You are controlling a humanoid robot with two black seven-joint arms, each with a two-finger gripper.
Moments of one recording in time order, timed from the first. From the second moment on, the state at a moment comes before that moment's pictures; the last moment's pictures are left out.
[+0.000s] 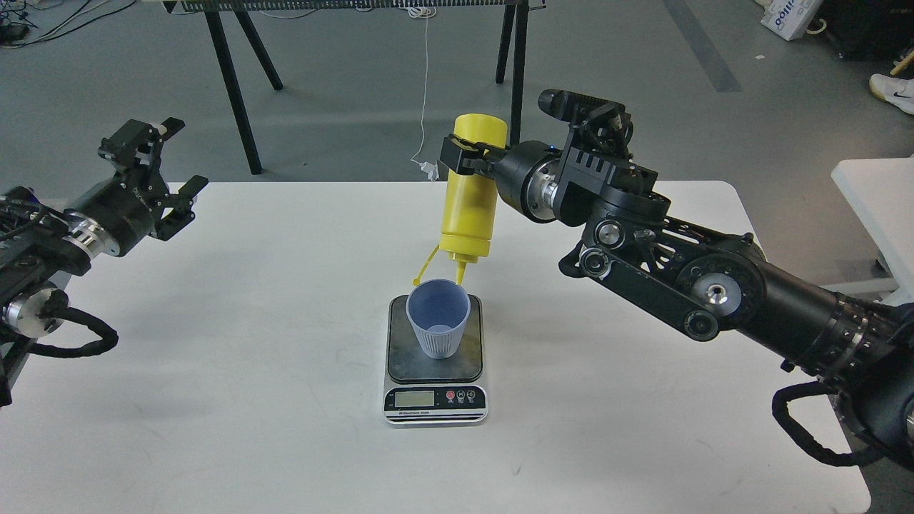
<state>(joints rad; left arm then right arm) -0.69 0.57 -0.62 -0.59 0.48 -0.49 -0.49 0.97 -0.13 0.55 1.24 -1.52 0.12 -0.49</state>
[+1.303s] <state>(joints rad) -0.71 0.67 -0.62 -0.59 0.46 -0.49 -0.49 0.08 -0.33 1.36 1.07 0.27 0.38 -0.49</state>
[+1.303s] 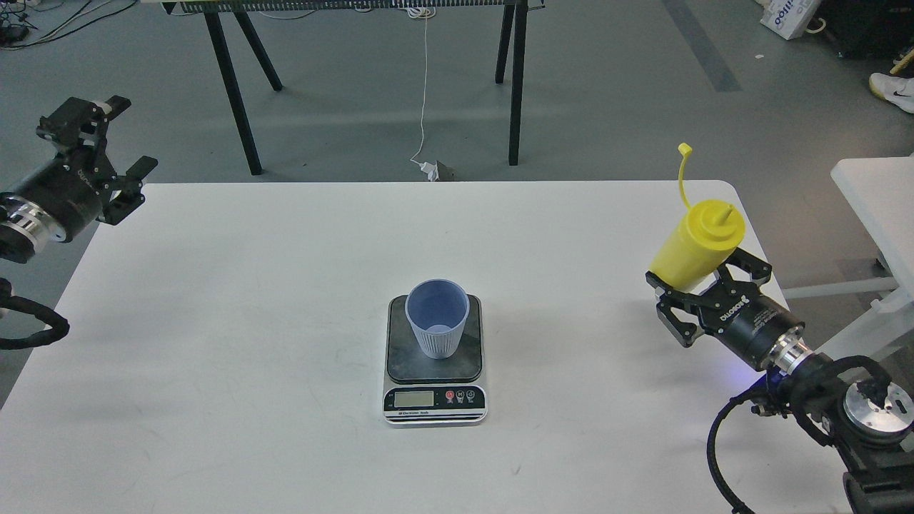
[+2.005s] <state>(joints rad) -0.71 0.67 -0.62 -0.59 0.47 -0.49 -0.49 0.10 -0.28 1.26 0.82 0.27 0.49 -0.49</state>
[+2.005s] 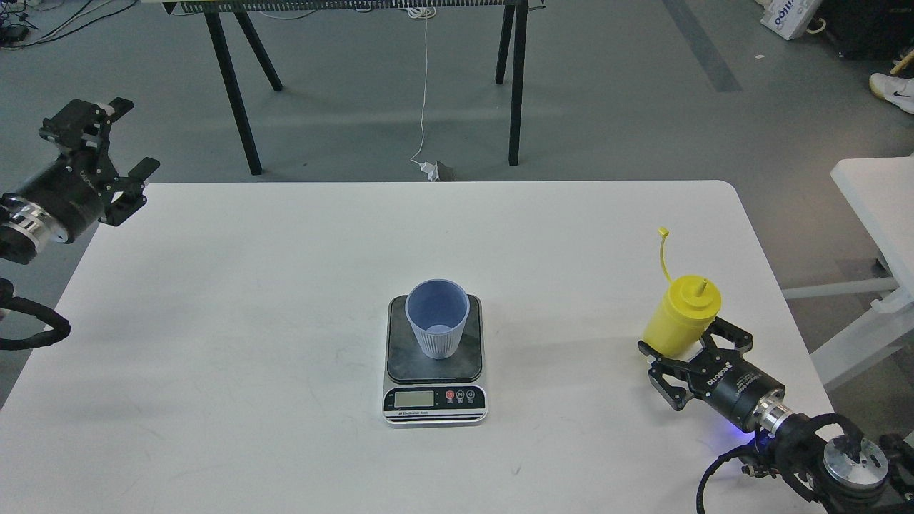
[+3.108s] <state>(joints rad) -0.70 0.66 -0.62 -0.60 0.47 -0.49 -0.49 -0.12 -0.56 1.38 1.12 0.28 0.49 -0.49</state>
